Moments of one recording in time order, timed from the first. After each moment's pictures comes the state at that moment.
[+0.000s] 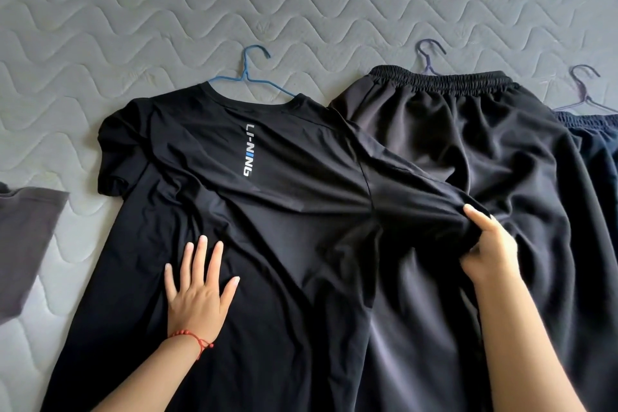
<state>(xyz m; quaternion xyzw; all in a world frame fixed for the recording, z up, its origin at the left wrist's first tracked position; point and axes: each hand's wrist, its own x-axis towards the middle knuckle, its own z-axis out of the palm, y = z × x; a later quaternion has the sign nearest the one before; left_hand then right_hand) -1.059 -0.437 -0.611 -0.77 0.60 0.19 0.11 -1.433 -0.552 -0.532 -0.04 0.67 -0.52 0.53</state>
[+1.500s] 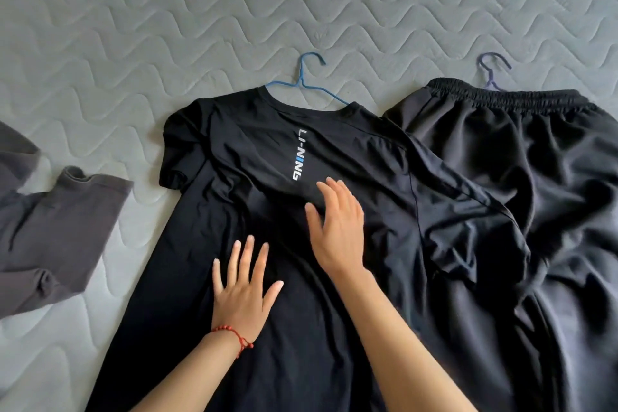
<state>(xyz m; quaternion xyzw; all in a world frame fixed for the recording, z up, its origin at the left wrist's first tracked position) -1.050 -0.432 -0.621 -0.76 0.63 0.14 0.09 -1.189 -0.553 -0.577 -0.71 0.63 -0.20 0.23</state>
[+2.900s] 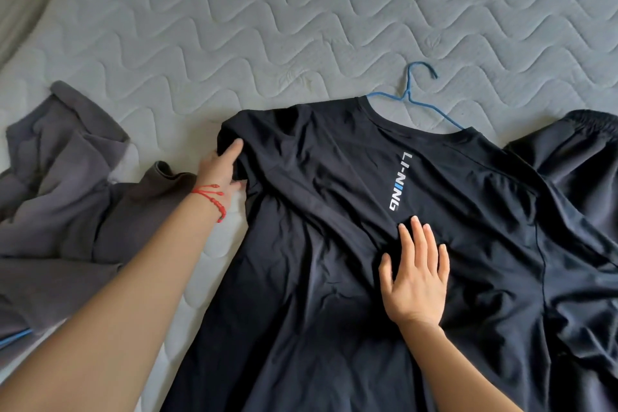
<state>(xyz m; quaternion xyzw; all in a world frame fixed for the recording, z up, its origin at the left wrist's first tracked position) -0.853 -0.606 -0.572 -0.77 0.11 0.45 -0.44 -1.159 -0.543 -0.636 -0.74 0.67 -0.06 0.09</state>
